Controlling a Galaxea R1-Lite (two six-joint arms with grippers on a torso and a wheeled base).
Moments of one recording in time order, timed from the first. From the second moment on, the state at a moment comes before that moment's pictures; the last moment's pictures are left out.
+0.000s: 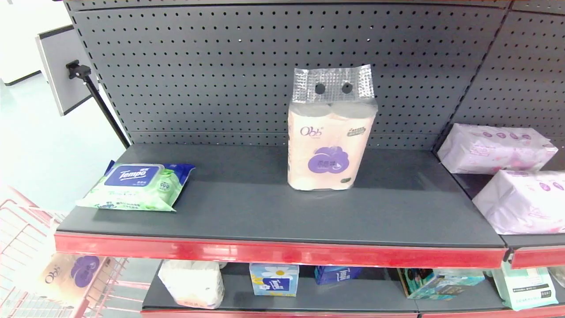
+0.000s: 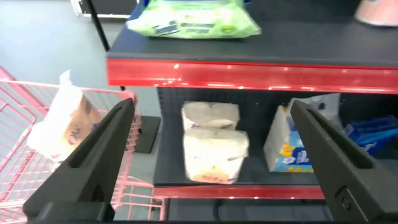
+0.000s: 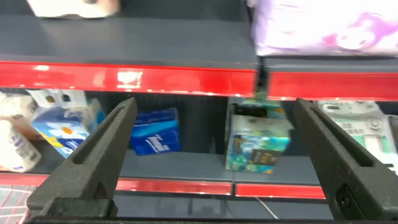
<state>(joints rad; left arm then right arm) 0.00 0.00 0.00 0.00 -0.01 0.00 0.00 0.00 0.00 0.00 0.02 0.00</state>
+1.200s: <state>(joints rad) 0.00 0.00 0.00 0.00 -0.01 0.00 0.00 0.00 0.00 0.00 0.02 0.00</state>
